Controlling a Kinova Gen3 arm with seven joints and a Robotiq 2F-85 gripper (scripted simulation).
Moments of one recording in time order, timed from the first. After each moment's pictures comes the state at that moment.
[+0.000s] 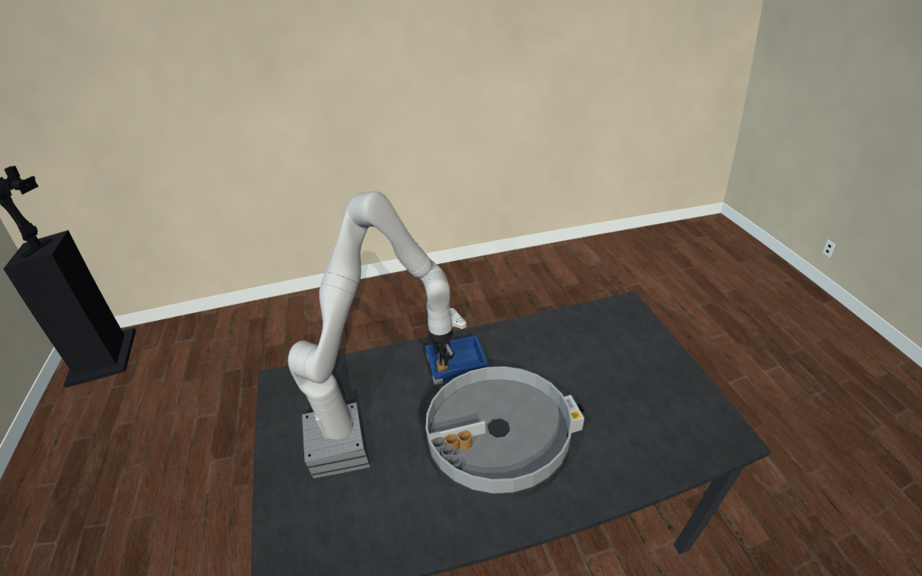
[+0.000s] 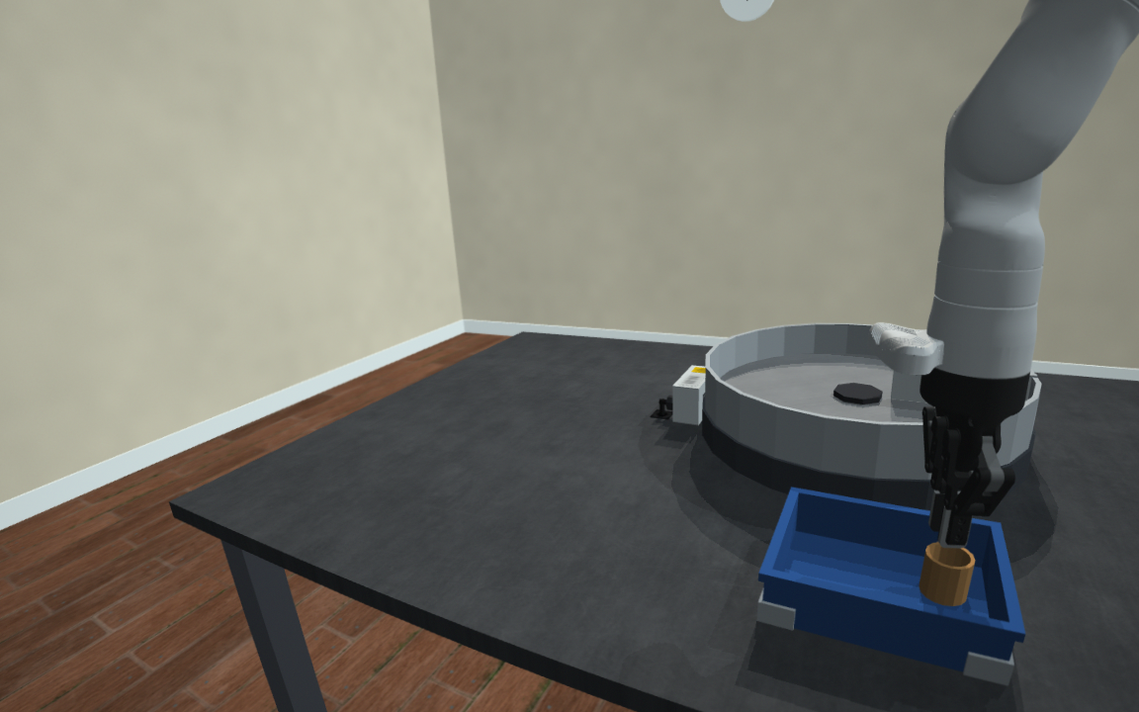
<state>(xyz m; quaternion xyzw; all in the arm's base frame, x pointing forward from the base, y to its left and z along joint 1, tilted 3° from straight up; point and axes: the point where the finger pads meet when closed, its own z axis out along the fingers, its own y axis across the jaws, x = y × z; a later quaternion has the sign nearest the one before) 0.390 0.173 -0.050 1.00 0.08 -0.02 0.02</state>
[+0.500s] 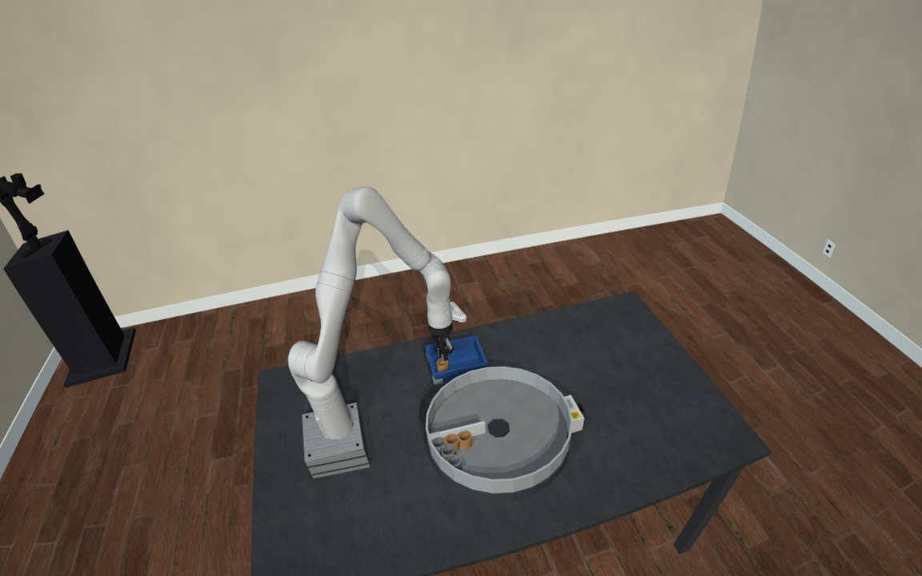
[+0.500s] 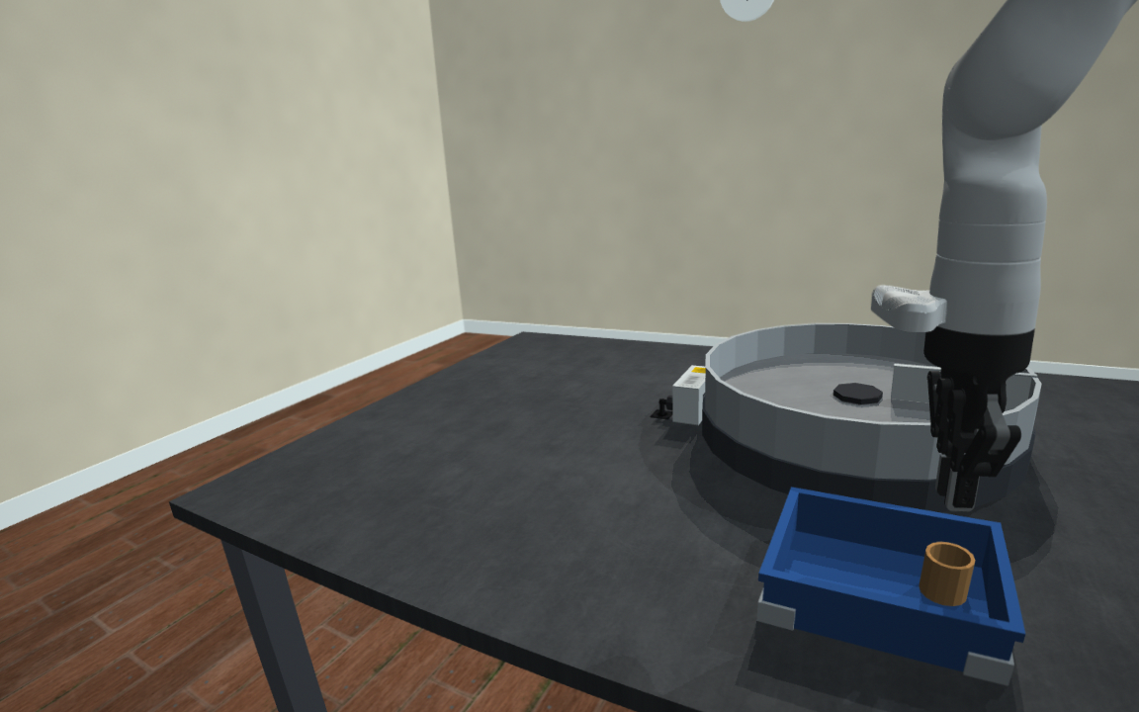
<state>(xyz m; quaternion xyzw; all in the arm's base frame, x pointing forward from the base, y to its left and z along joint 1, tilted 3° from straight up) 0.389 0.166 -0.018 1.00 0.07 -0.03 0.02</state>
